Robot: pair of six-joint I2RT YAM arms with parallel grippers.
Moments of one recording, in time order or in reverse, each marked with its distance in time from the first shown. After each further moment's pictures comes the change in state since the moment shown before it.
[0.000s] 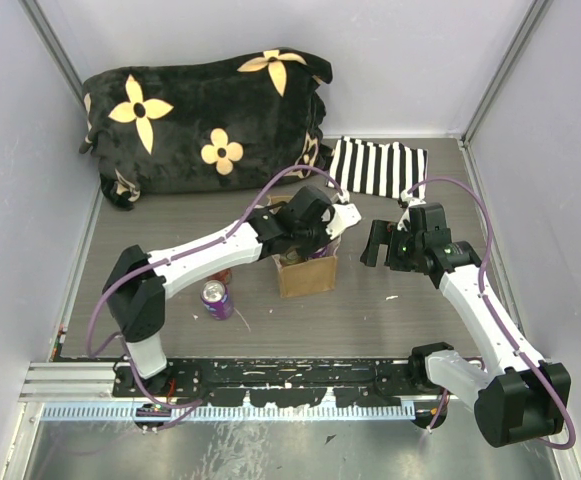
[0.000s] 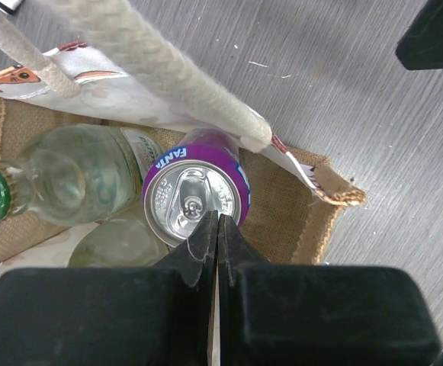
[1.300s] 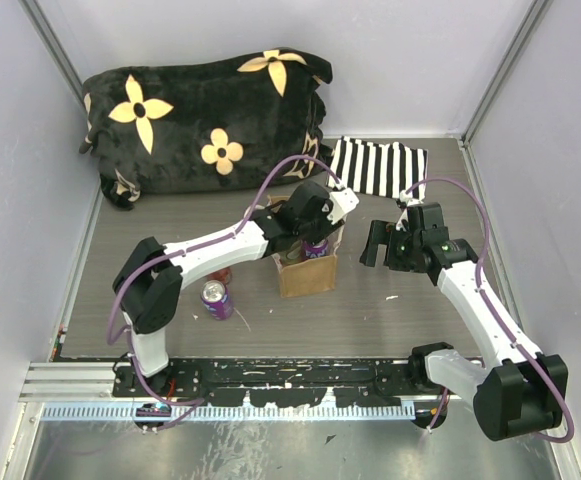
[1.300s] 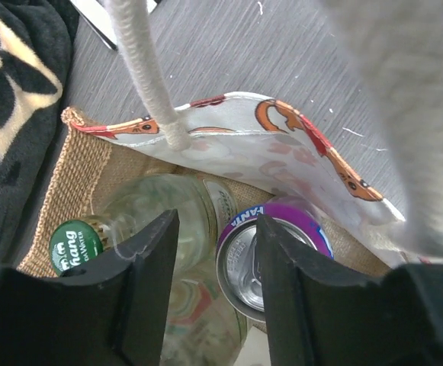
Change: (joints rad) left arm 0.050 0.089 -0.045 0.282 -0.153 0.018; right arm -0.002 0.031 -0.003 0.006 -0.001 0.001
